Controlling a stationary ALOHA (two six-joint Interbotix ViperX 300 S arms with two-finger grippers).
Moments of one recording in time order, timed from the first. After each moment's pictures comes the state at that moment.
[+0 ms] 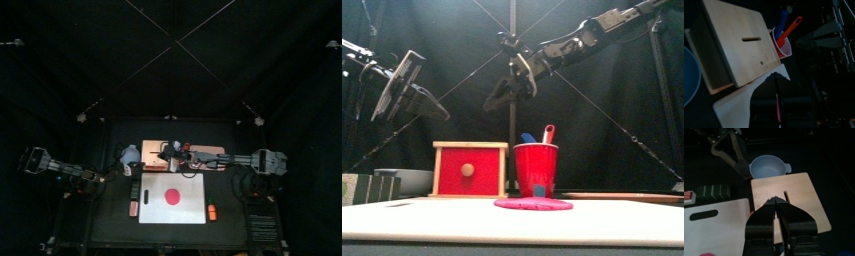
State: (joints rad) left arm -0.16 -0.33 1.13 -1.16 -0.66 -0.21; right arm -0.24 0.19 0.25 -0.09 0.12 -0.01
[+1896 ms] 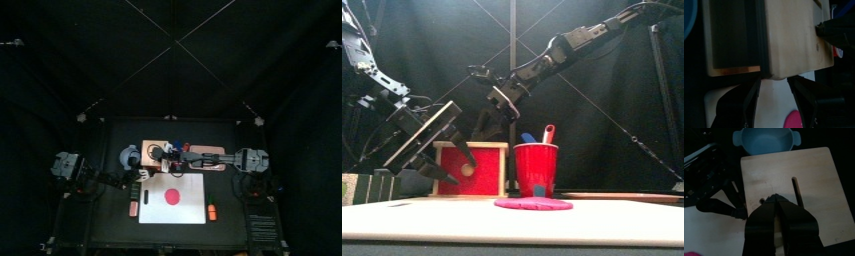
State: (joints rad) left arm -0.13 0.09 0.95 -1.21 -0.72 -0.48; right arm -0.22 0.29 0.16 -0.13 0.36 -0.01
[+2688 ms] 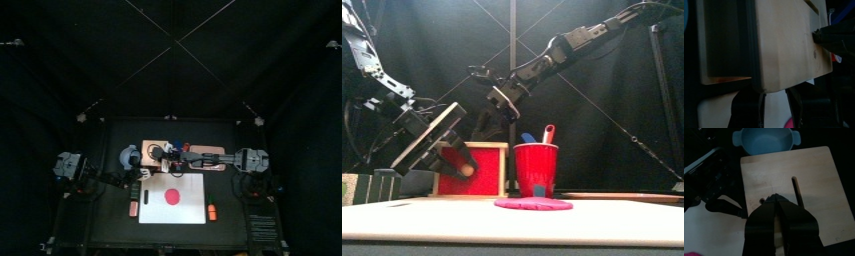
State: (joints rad) left arm -0.19 0.12 0.94 -1.21 -0.73 -0.48; right arm -0.21 0.29 0.17 -0.13 0.36 0.00
